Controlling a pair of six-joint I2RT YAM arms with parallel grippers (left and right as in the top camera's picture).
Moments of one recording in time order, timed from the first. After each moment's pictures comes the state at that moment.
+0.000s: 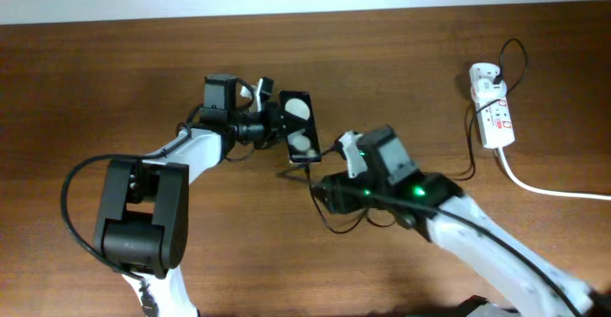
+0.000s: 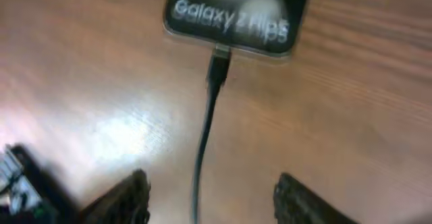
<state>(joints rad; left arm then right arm) -0.19 2.01 1.13 0.06 0.99 -0.72 0.54 1.34 0.84 -0.42 -0.36 0.38</state>
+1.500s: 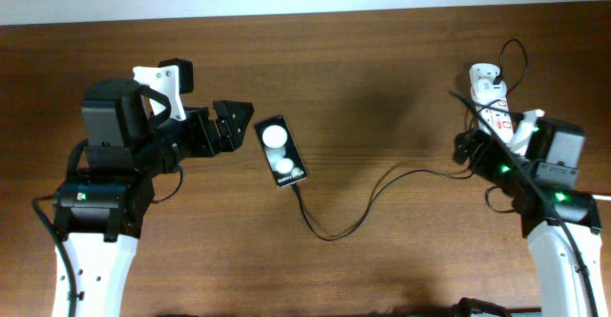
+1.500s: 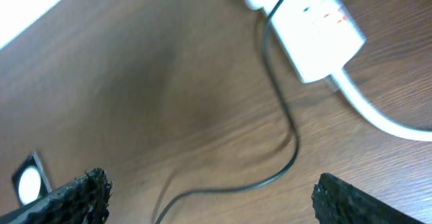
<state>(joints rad) -0.07 1.17 1.26 -0.72 0.50 -0.33 -0.29 1.10 0.85 -0.59 -0.22 0.32</state>
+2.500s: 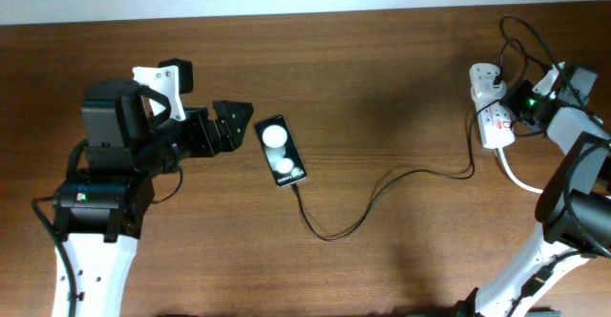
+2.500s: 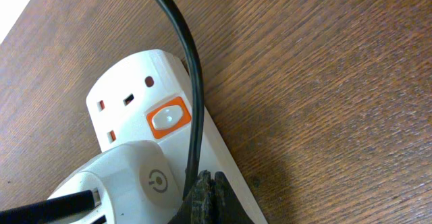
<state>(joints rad) -0.07 1.16 1.26 -0.72 0.50 -0.33 -0.49 2.12 1.36 -0.16 -0.35 0.33</state>
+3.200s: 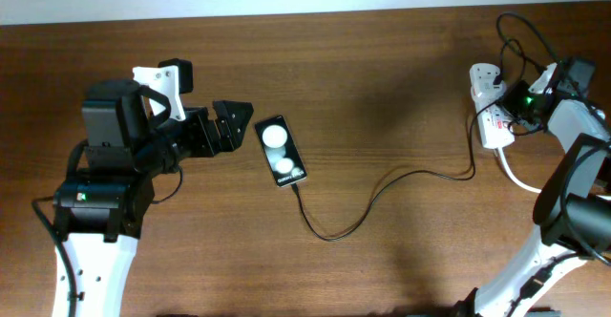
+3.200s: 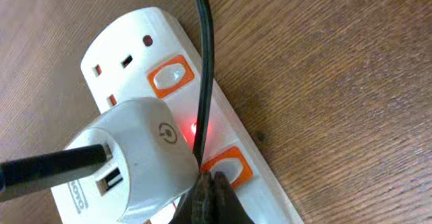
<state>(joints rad) -0.07 1.16 1.26 -0.72 0.50 -0.33 -0.47 2.10 1.41 -0.35 -0.33 0.33</state>
